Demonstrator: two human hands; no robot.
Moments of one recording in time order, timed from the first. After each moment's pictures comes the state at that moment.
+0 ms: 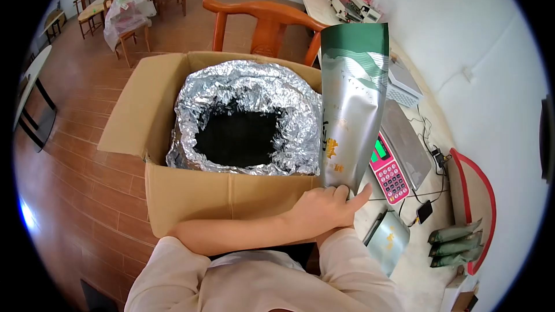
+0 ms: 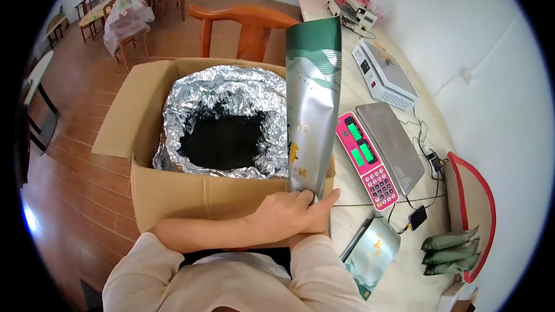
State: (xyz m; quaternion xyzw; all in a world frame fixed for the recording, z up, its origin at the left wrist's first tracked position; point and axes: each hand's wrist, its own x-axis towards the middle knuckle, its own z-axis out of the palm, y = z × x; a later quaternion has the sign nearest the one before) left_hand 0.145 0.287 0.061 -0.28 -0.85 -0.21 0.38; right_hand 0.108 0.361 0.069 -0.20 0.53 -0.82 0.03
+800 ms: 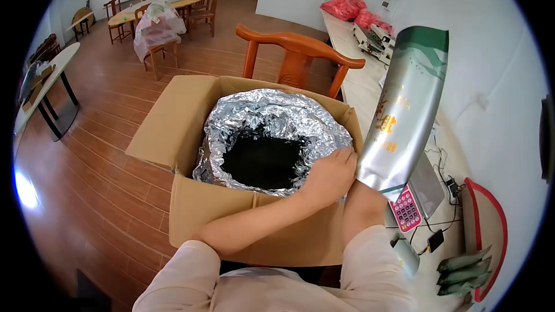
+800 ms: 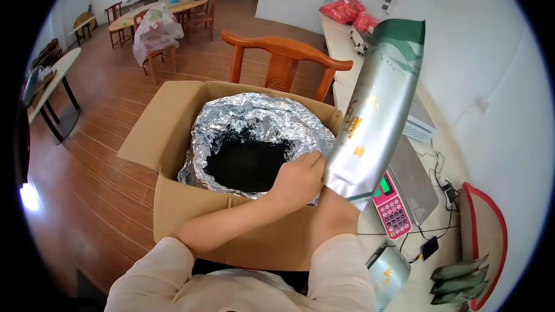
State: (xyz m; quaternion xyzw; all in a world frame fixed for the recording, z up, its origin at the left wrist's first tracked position) left_hand 0.073 0.250 0.077 -0.16 -0.83 -0.29 0.45; right_hand -0.005 0.305 0.146 -0.29 0.73 -0.61 -0.11
